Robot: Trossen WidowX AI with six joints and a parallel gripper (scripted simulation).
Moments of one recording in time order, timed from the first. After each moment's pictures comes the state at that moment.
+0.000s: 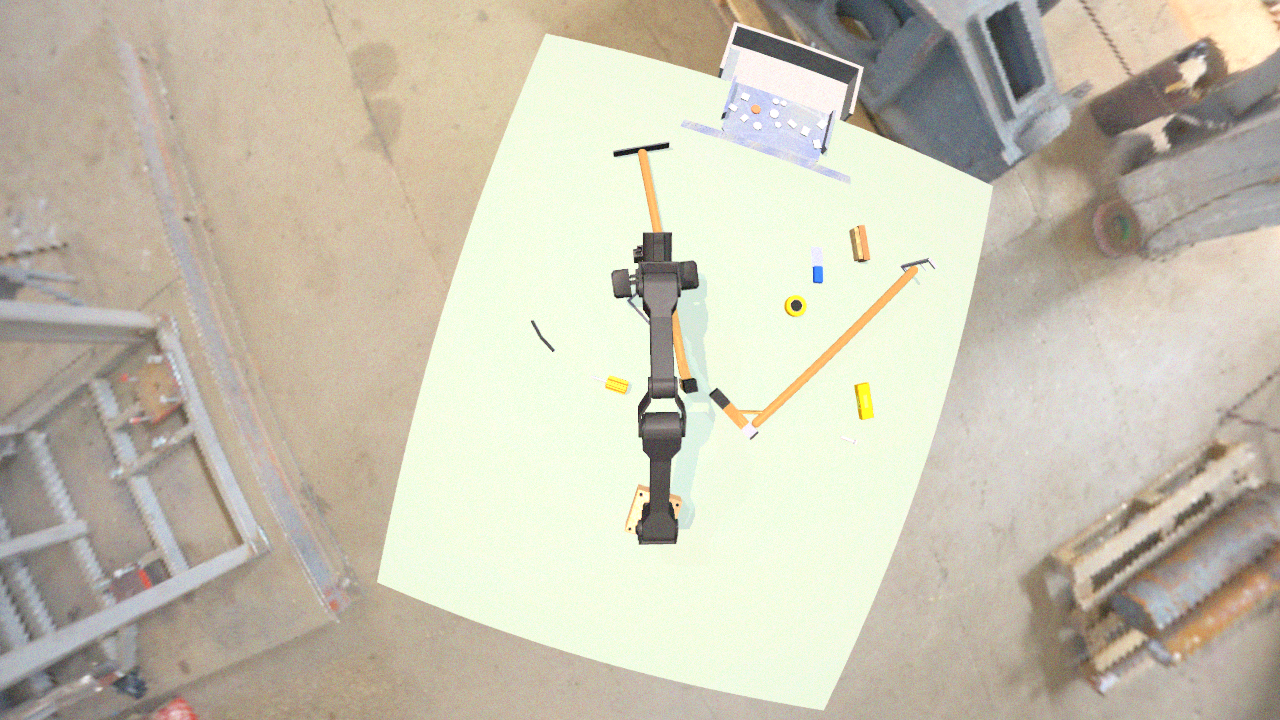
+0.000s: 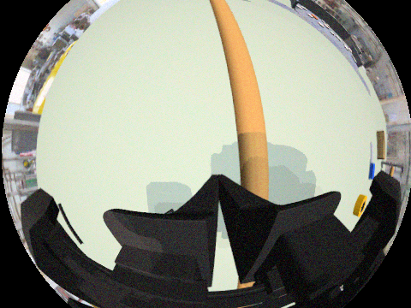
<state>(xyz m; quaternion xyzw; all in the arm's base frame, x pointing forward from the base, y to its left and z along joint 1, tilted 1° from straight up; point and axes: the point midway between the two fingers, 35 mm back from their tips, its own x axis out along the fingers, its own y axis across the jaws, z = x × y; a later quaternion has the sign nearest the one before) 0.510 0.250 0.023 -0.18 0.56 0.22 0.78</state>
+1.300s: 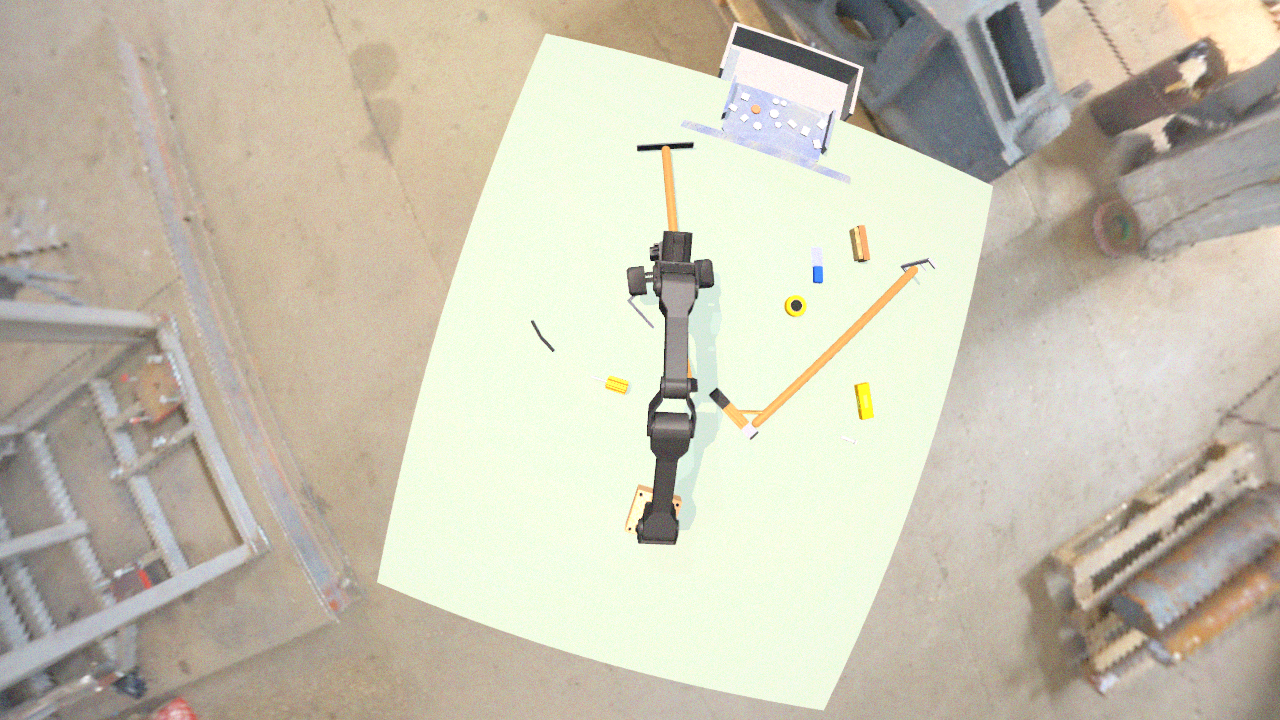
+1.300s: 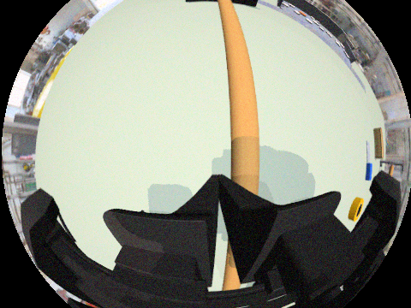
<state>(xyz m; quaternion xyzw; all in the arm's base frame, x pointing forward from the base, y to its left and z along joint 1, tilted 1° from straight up) 0.530 0.221 0.024 -0.18 0.55 0.21 0.79</state>
